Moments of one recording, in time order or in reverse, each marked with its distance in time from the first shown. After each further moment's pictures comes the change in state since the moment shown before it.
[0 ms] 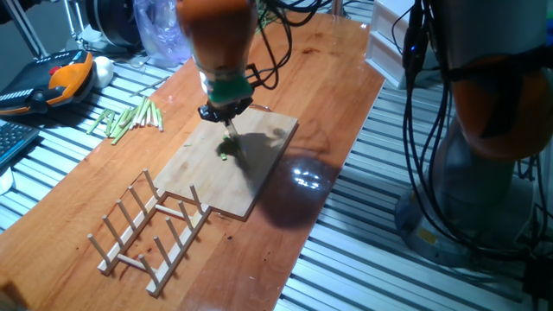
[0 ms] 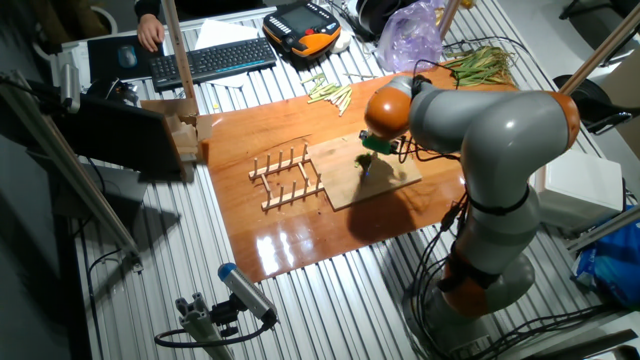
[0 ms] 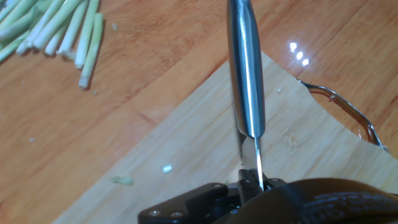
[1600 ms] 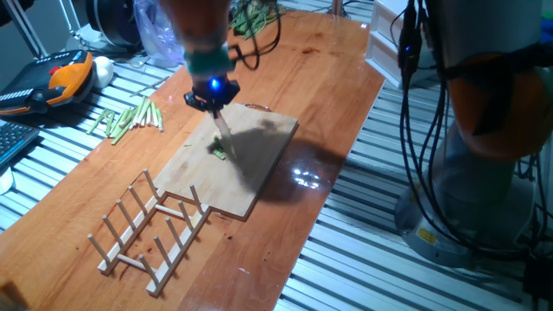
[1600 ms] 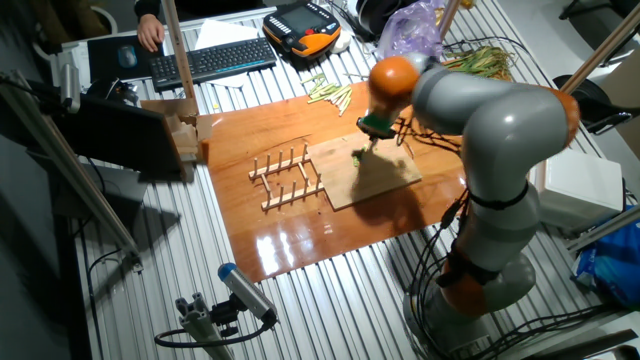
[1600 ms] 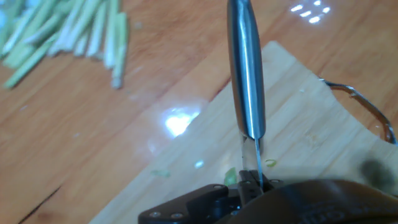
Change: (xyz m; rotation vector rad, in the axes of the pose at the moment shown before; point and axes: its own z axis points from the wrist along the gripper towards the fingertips) arm -0.019 0.025 -0.037 -0.099 0.221 -0.047
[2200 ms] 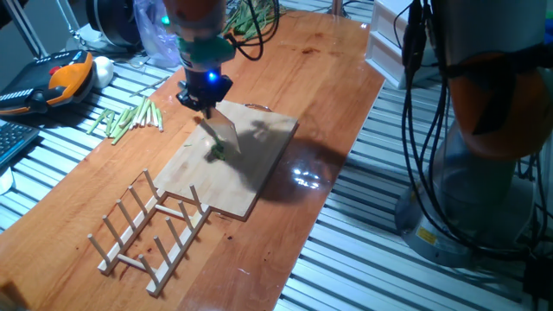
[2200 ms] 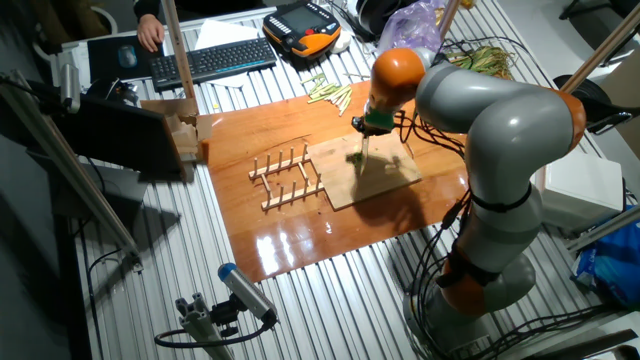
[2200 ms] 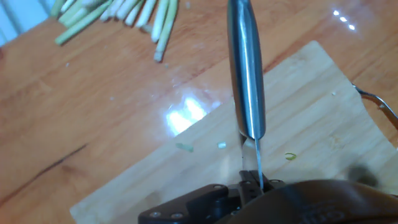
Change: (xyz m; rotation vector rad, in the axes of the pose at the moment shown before) arm 0.008 0.017 -0.010 -0.001 0.023 -0.204
